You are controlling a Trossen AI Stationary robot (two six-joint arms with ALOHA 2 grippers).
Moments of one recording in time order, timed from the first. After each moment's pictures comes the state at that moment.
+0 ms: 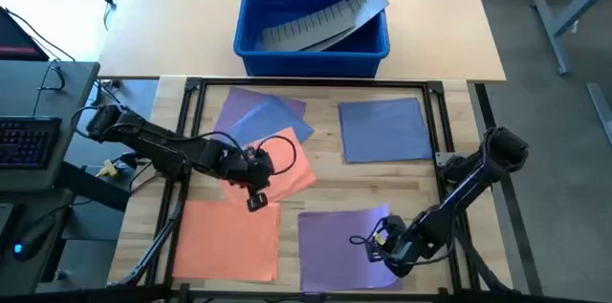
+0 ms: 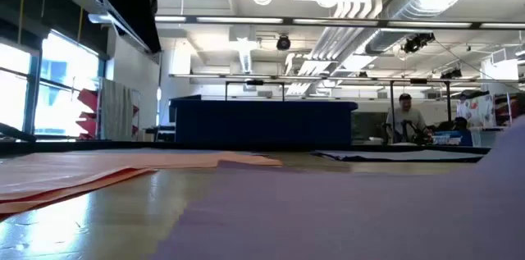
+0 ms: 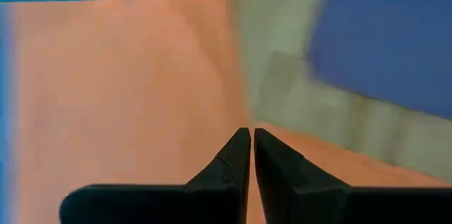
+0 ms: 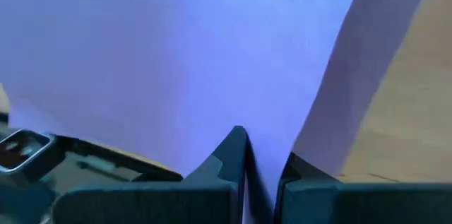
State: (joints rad) left arm -0.30 1.37 1.03 -0.70 -0.11 -0.57; right arm 0.83 1.66 0.98 -0.48 0.04 2.25
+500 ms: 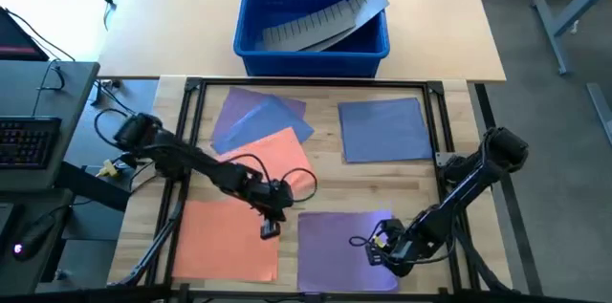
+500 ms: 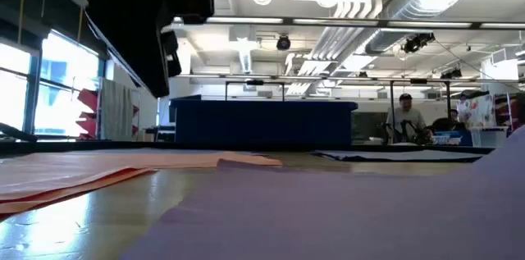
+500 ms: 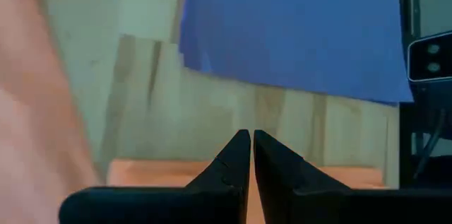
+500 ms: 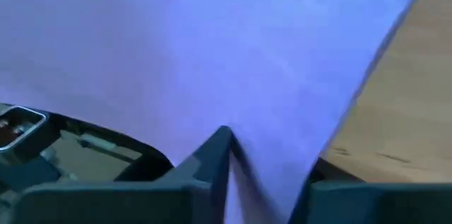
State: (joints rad) left arm -0.35 1.67 0.98 -0.29 0.11 -0.56; right arm 0.83 1.66 0.97 -0.44 -0.05 2.24
